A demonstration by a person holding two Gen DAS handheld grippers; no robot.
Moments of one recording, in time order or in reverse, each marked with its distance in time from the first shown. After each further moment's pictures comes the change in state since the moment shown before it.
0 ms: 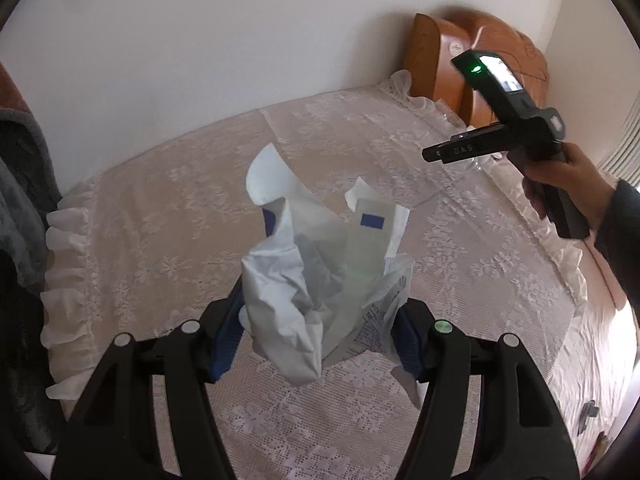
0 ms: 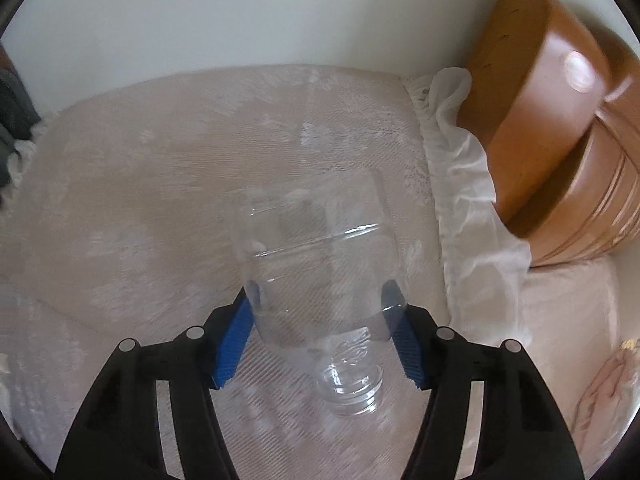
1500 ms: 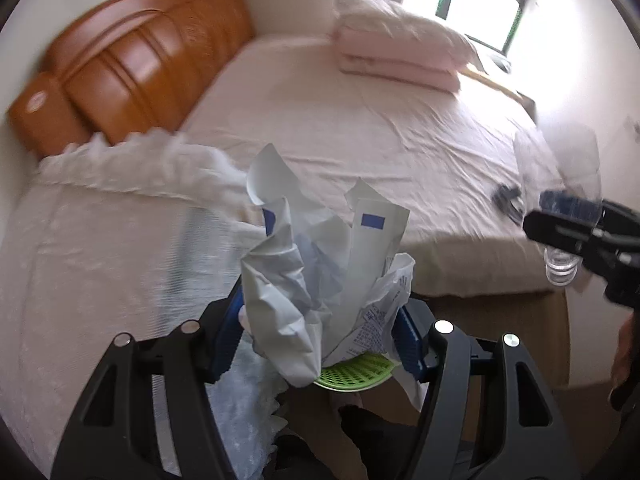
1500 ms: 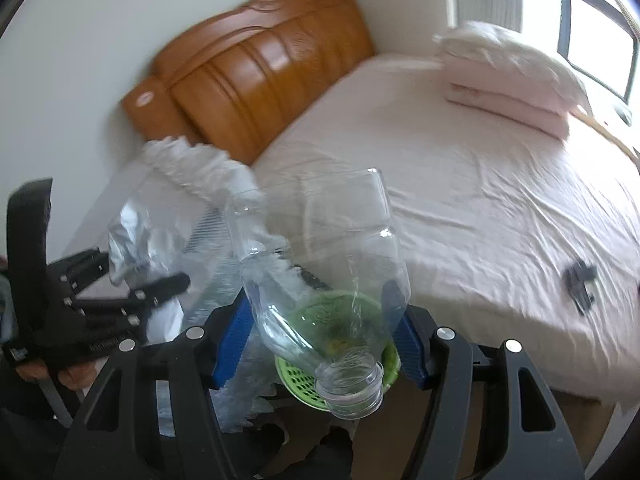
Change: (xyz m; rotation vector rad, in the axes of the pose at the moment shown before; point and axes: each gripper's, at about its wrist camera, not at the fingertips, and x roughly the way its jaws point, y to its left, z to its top) left arm -0.089 -0.391 -0.171 0.817 0.129 -0.495; right arm -0.315 -0.027 -0.565 1.023 -0.269 -0.276
